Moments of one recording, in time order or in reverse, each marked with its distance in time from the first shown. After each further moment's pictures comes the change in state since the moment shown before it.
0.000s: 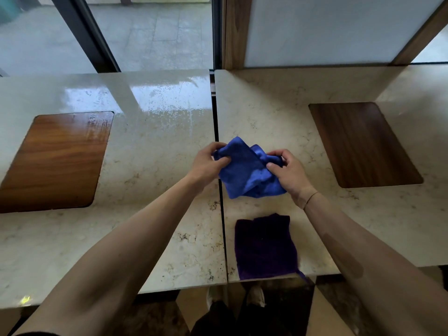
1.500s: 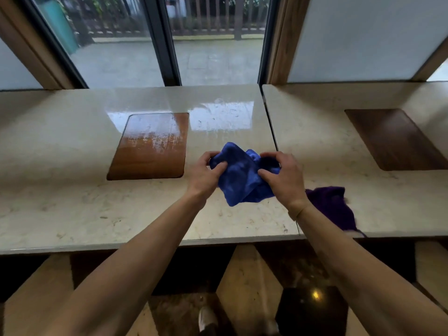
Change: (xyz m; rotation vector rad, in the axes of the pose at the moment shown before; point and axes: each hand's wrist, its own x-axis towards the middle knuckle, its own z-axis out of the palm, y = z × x) left_hand -0.201 -0.034 -0.188 -0.127 0.218 0.025; right_hand -0.206 -0.082 0.190 -0.216 0.112 -0.364
